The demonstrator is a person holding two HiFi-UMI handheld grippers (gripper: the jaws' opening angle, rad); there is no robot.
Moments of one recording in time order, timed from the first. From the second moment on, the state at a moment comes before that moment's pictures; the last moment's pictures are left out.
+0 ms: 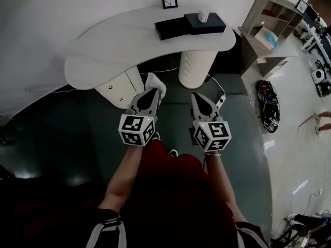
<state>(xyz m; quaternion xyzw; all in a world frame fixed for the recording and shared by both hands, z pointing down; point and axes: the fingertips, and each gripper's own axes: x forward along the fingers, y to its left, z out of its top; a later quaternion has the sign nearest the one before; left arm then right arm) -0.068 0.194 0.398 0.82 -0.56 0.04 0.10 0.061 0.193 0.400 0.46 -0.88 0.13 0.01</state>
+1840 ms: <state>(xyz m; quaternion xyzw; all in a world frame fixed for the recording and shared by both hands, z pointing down) -0.125 -0.084 0.424 0.85 -0.50 0.05 0.14 -0.014 -0.075 0.425 0.51 -0.84 0.16 0.05</state>
